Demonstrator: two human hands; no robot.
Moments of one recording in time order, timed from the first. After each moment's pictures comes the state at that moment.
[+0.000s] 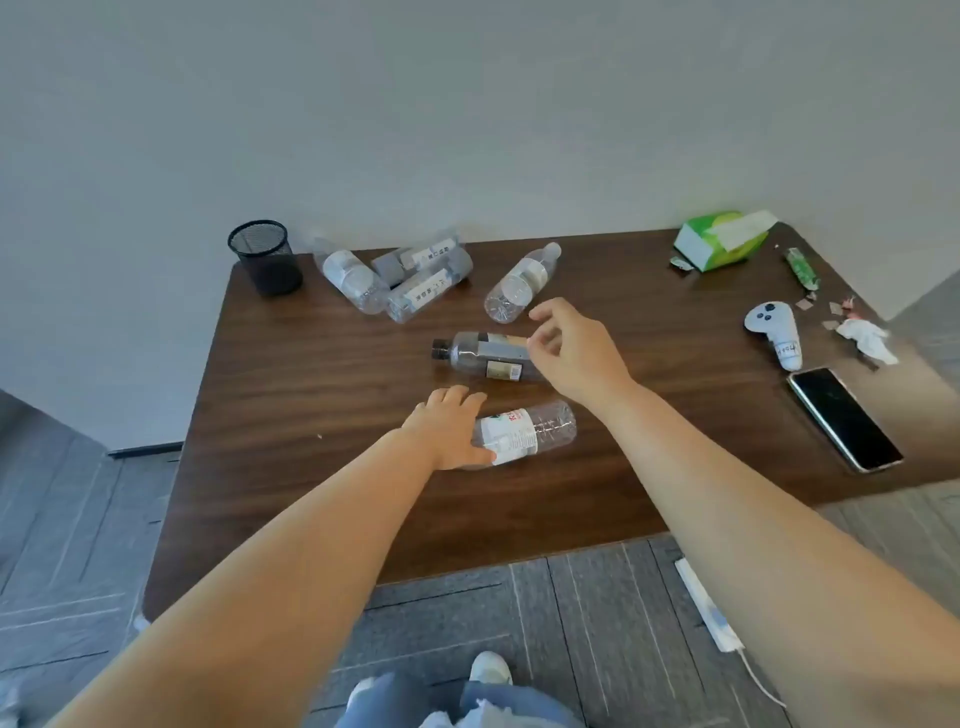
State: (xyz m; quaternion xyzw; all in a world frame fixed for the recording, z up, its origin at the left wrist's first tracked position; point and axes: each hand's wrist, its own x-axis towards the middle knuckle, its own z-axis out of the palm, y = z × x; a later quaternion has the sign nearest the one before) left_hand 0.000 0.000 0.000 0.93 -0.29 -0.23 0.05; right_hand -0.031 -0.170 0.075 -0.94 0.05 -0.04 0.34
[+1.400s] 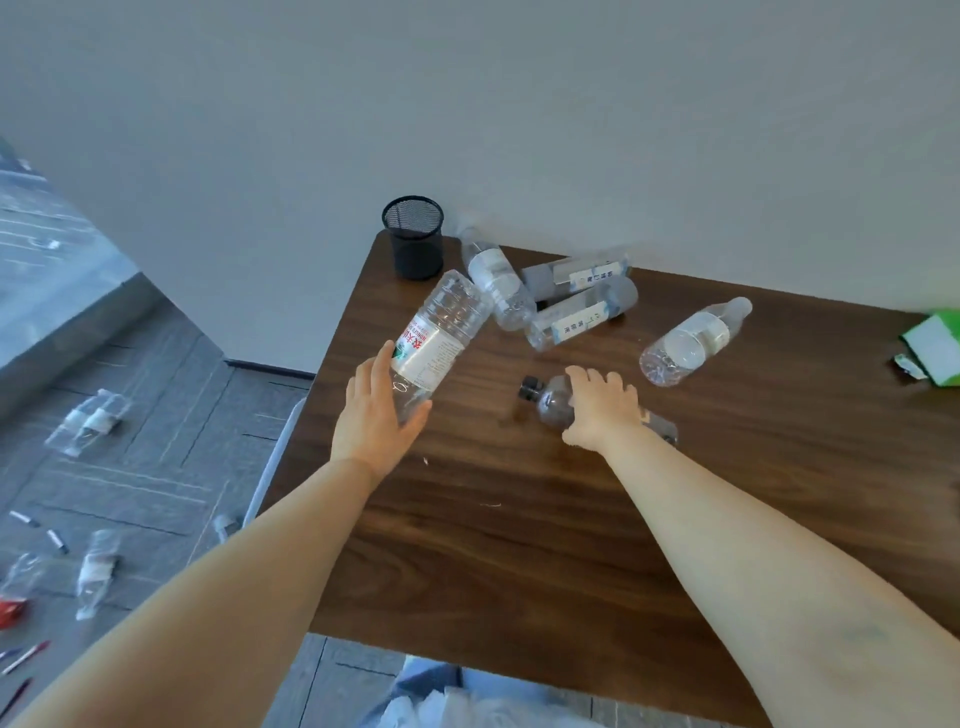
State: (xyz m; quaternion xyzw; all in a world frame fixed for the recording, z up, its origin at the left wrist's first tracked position) left_hand 0.070 0.171 -0.023 0.95 0.10 0.00 0.30; right_hand 0.129 -0.079 -0.030 -0.98 -0.02 0.21 0.03
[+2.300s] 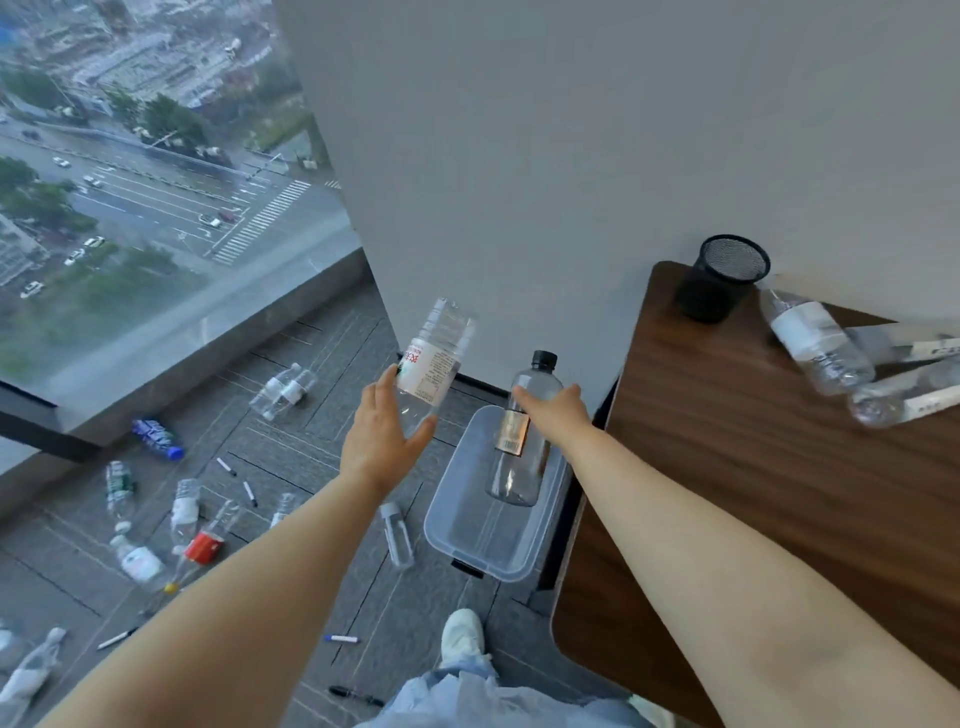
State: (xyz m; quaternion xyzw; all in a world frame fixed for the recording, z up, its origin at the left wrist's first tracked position) left_hand 0.021 0.535 -0.041 0.93 0.24 -0.01 0.29; right_hand 0.127 0.351 -0.051 -0.83 0.14 0.30 0.46
